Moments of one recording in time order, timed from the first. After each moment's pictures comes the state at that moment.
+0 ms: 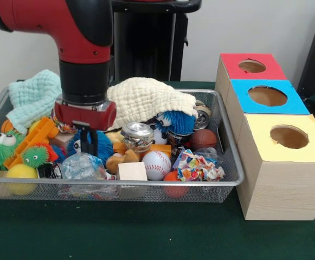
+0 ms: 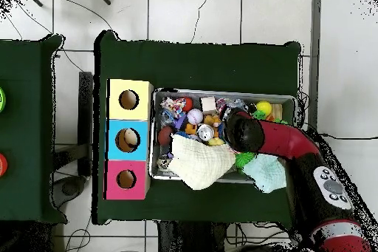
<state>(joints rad) -0.59 -0.51 0.19 1.57 -0.35 0.31 1.91</state>
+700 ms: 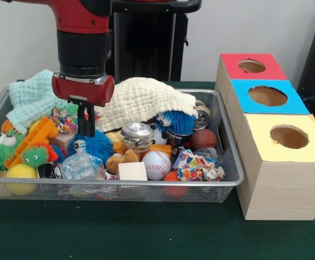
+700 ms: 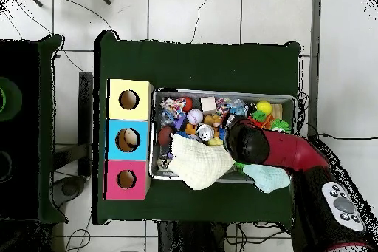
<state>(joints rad) -0.61 -0.61 0.19 1.67 -0.35 0.30 1.91</state>
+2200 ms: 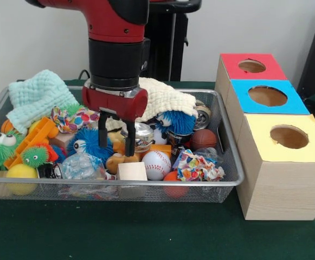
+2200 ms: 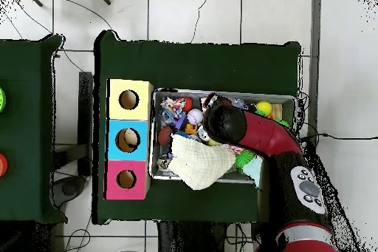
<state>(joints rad) -0.39 -0.55 0.03 1.58 -0.01 0.30 1.94</state>
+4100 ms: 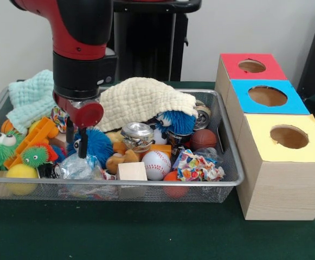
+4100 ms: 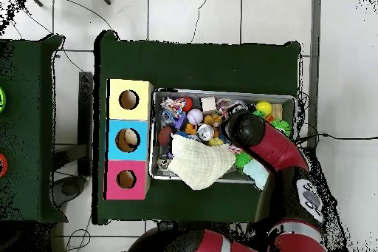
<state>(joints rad) -0.32 -0.43 -0.20 1.57 0.29 0.30 2.06</state>
